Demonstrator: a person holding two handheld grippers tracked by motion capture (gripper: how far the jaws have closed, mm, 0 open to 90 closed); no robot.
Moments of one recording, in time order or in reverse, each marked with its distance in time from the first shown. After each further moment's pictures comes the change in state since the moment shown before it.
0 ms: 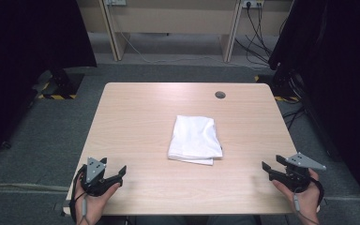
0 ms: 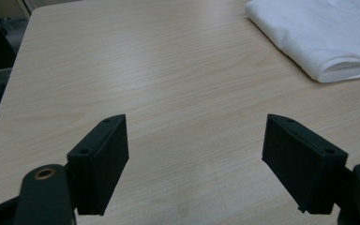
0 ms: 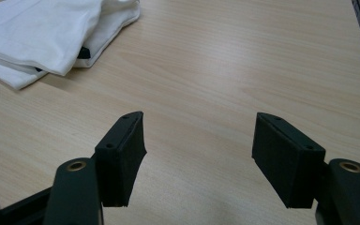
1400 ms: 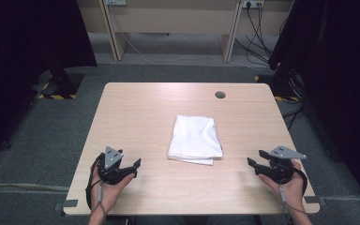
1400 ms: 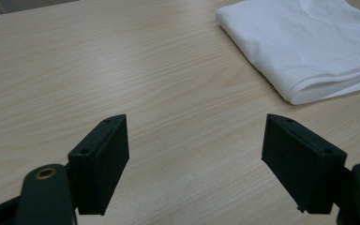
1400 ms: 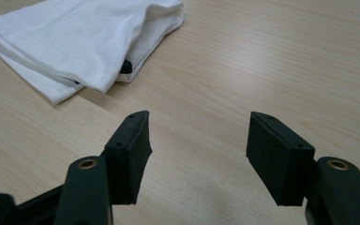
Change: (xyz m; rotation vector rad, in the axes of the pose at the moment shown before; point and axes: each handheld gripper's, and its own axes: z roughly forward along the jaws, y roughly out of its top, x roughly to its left) left arm -0.021 0.028 0.032 0.023 -0.068 0.033; right arm 0.025 0.023 0.029 0.032 0.093 -0.060
